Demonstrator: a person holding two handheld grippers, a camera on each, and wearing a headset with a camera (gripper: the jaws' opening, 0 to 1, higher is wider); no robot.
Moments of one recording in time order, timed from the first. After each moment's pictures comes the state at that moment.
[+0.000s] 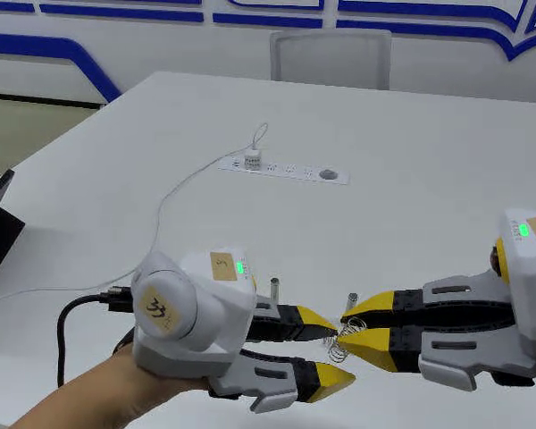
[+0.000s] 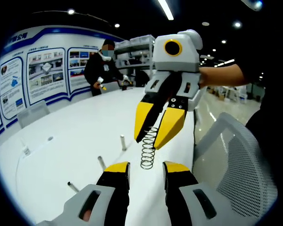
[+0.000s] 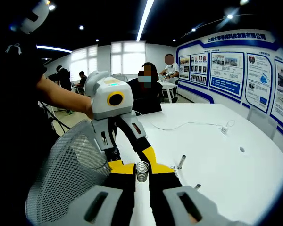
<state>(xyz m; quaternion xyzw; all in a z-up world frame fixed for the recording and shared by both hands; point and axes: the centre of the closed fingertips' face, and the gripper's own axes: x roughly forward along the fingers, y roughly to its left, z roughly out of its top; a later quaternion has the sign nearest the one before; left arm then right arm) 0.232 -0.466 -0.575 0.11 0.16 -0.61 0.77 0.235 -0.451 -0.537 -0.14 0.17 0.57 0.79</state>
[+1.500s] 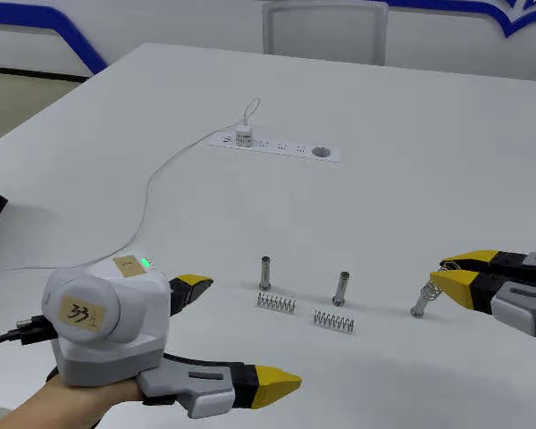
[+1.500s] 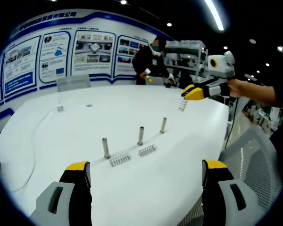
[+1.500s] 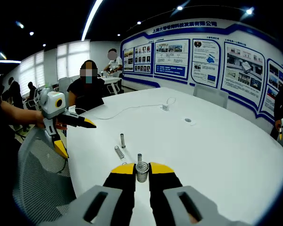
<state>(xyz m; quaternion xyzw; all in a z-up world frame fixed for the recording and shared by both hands) 0.269 -0.390 -0.612 0.03 0.22 -0.44 0.87 0.296 -0.568 -0.551 -0.10 0.22 0.34 0.91</state>
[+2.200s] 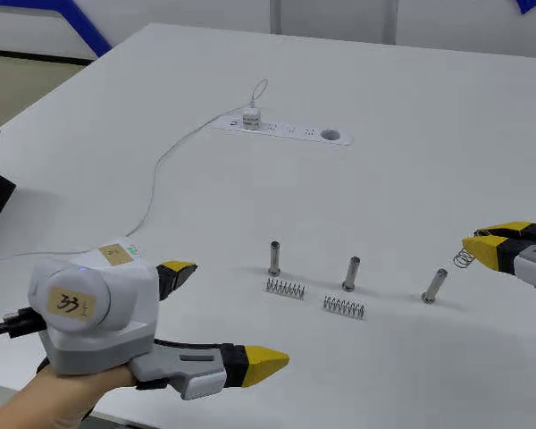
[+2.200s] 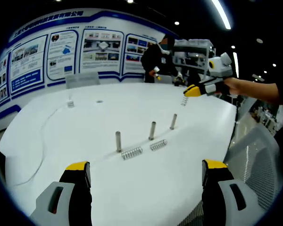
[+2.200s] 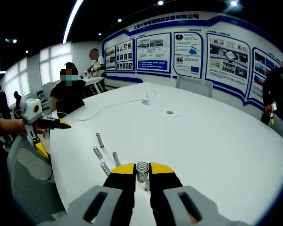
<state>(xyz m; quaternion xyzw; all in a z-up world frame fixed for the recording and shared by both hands) 0.274 -0.369 -0.619 0.03 0.23 -0.40 0.88 0.337 -0.601 -0.570 -0.08 0.25 0.27 0.93</state>
